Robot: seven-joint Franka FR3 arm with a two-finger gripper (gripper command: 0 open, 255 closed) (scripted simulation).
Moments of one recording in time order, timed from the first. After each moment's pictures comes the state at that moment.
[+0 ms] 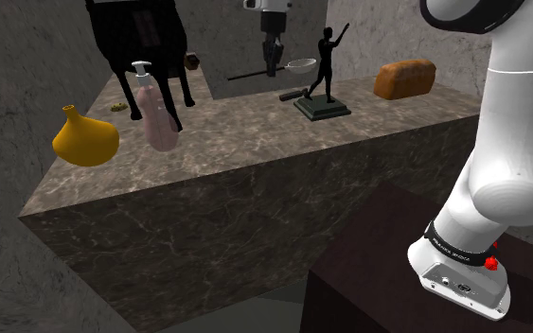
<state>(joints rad) 0.11 0.27 -0.25 -1.38 0.20 1.60 -1.20</state>
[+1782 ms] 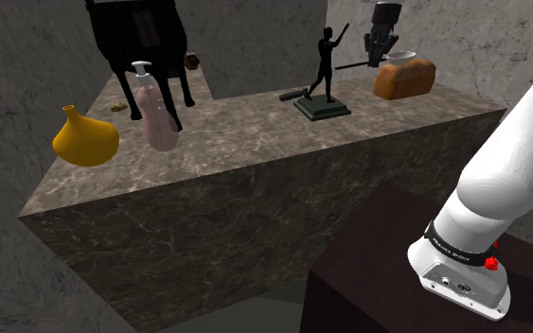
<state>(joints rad) -0.14 -0.09 -0.51 -1.80 0.05 1.61 -1.71</state>
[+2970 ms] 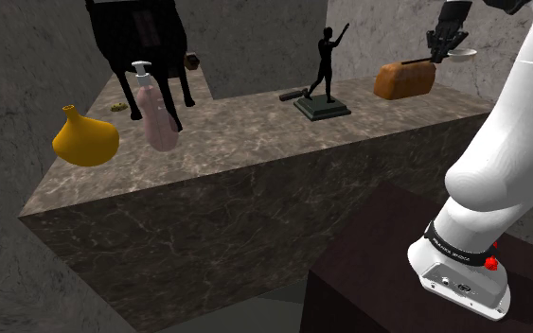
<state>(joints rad) -0.39 0.13 -0.76 -1.59 0.12 1.54 -2.21</state>
